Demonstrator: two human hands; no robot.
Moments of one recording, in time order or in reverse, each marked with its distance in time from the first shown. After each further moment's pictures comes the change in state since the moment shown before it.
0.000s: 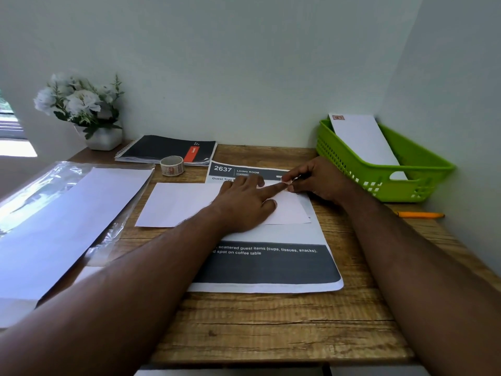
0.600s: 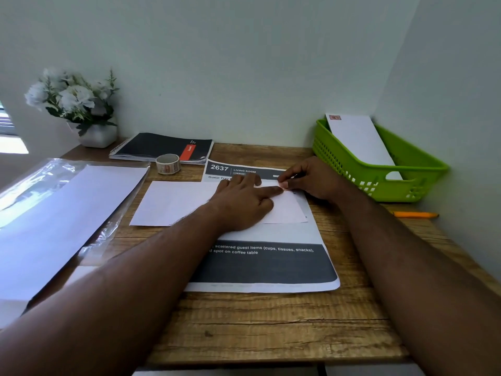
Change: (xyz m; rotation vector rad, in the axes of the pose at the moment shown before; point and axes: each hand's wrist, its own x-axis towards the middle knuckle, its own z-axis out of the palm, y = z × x) left_hand 0.001 0.000 0.000 -0.023 -0.015 -0.010; right_hand 0.005 0.000 0.004 -0.019 0.002 0.038
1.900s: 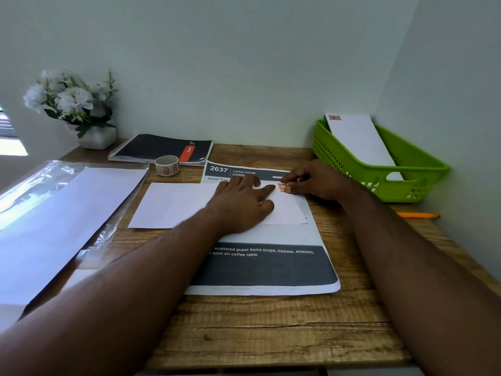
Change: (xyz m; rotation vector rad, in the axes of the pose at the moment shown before) left_hand 0.000 0.003 -0.002 0.052 -0.020 -0.030; right_hand -0.002 0.001 -0.011 -0.153 -0.084 -0.020
